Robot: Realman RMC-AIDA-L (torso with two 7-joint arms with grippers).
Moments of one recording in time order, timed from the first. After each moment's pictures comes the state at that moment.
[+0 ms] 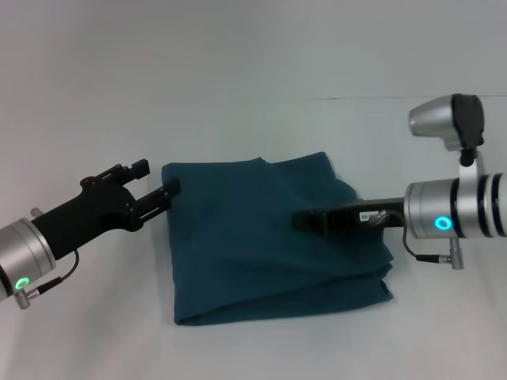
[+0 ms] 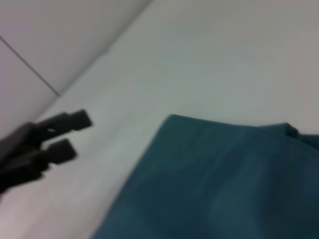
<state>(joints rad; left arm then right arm) -0.45 -2.16 0.56 0.50 1.73 1.29 -1.11 0.77 2.09 -0.92 -0.41 -2.01 -1.11 1.92</state>
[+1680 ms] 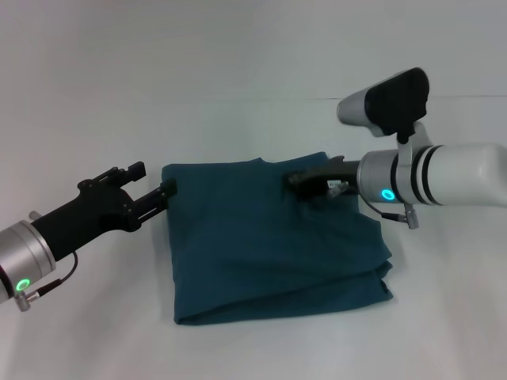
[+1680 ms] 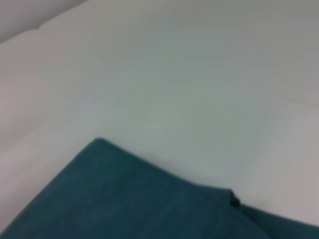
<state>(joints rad) -0.44 -2.16 0.56 0.49 1.72 1.27 -1.11 0.94 2.11 -1.13 -0.23 -1.80 -0.64 1.69</state>
